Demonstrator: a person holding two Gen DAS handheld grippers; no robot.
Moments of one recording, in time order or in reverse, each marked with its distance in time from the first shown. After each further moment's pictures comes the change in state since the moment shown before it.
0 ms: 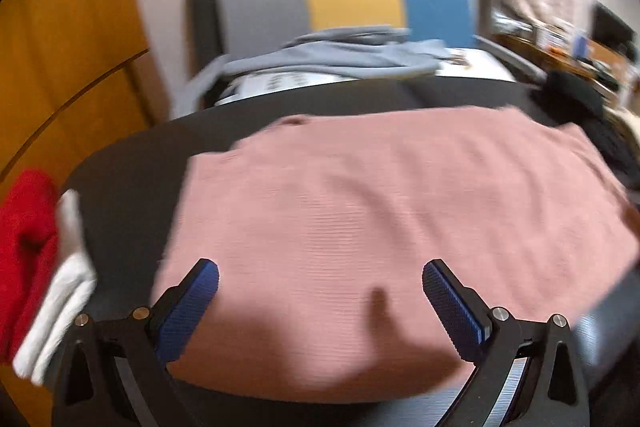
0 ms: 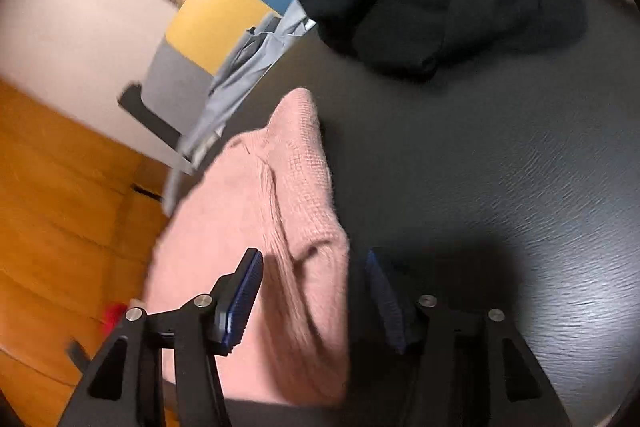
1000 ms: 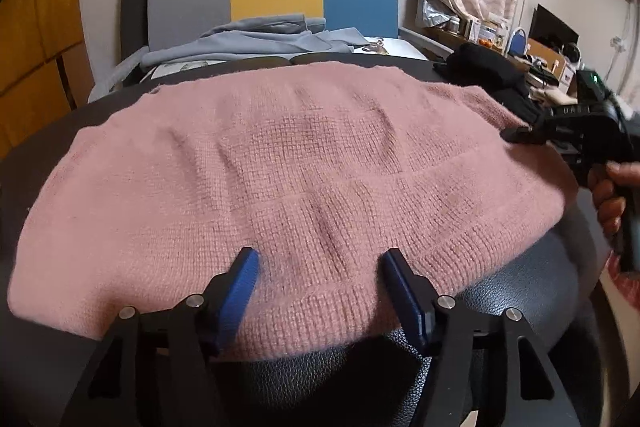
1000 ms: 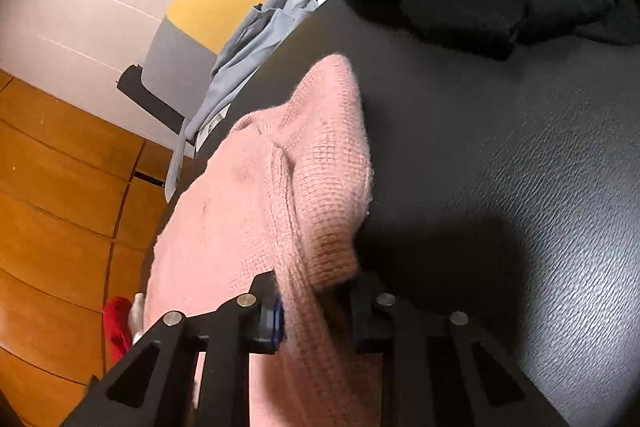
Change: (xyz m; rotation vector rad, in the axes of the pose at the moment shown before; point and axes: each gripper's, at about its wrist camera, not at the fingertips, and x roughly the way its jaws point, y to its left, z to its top) left arm -0.003 -0.090 -0.043 0.014 0.008 -0.200; right arm 0.053 0.030 0.003 -0.025 0.078 -0.007
